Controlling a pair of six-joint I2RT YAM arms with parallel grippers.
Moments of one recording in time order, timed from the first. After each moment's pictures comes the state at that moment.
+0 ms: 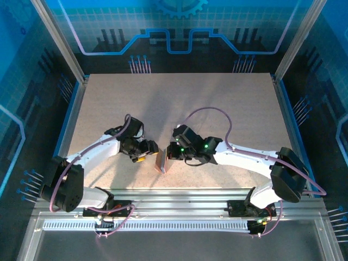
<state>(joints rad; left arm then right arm) -0.36 1.36 0.79 -0.66 0.38 -0.73 0.97 1.48 1.00 -0.35 -0.08 0.96</state>
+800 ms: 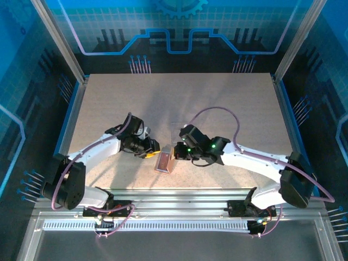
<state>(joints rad) -0.36 1.40 0.79 -0.54 0.57 -0.74 0.92 1.38 0.94 -0.43 -0.06 0.93</state>
